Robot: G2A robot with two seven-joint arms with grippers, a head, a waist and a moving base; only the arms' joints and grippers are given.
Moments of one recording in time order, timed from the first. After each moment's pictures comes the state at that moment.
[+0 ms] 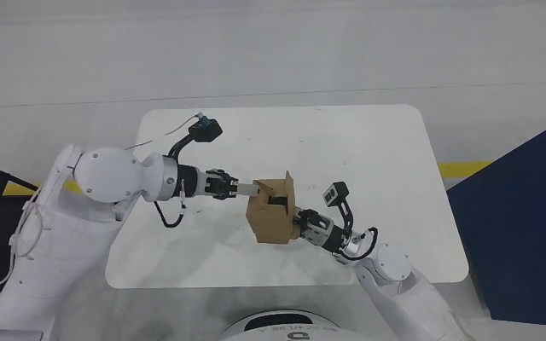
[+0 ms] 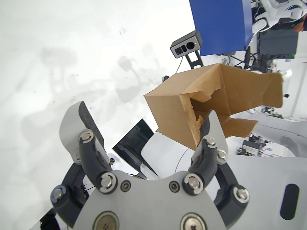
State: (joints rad) left arm 1.05 -0.86 -1.19 -2.06 0.08 0.34 -1.34; right arm -1.73 -1.15 1.16 -1.86 0.53 -0.14 0.60
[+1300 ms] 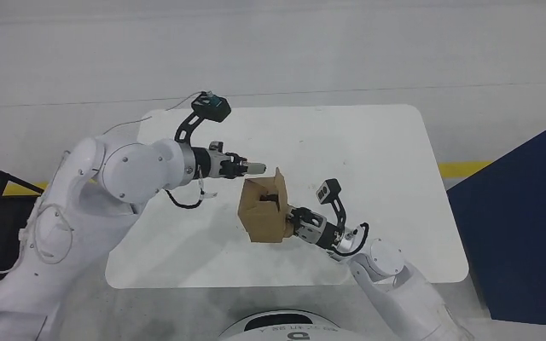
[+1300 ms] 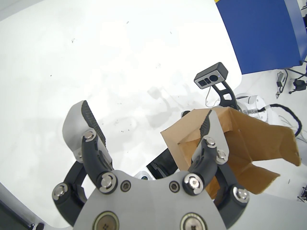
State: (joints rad) left arm 0.92 -0.87 -1.06 -2.09 0.34 0.38 -1.26; right arm -1.68 -1.15 1.11 -1.84 0.52 -0.12 0.59
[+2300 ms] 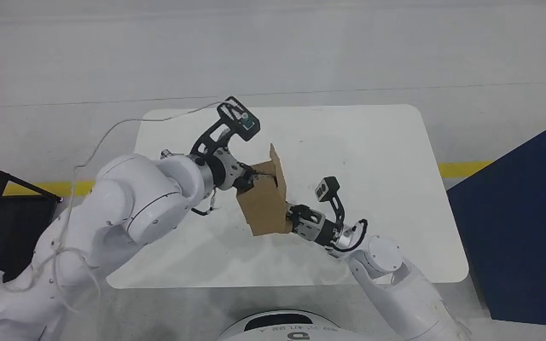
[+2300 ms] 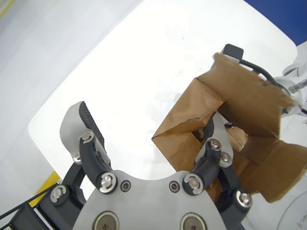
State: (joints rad) left arm 0.92 -0.87 -0.95 -2.26 0.79 0.14 -1.19; right arm -1.65 -1.16 1.10 -1.82 0.54 -0.11 0.59
